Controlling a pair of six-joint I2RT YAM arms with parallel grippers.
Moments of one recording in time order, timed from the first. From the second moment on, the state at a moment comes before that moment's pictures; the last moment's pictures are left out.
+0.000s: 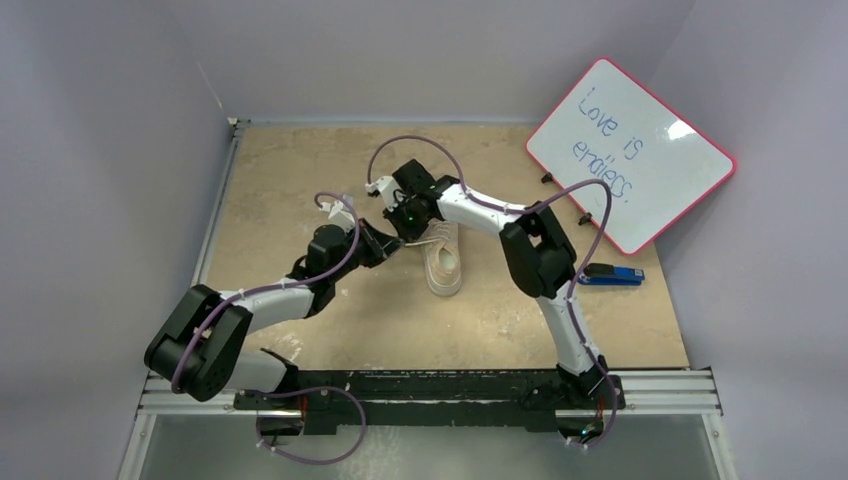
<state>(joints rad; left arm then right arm) -0.49 1.36 0.43 0.66 0.18 -0.95 0.72 2.25 1.78 -0.59 -0.22 -0.21</state>
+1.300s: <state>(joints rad) -0.49 1.61 0.78 0.71 0.42 -0.82 0.45 1.71 1.41 -0.13 -0.56 0.47</state>
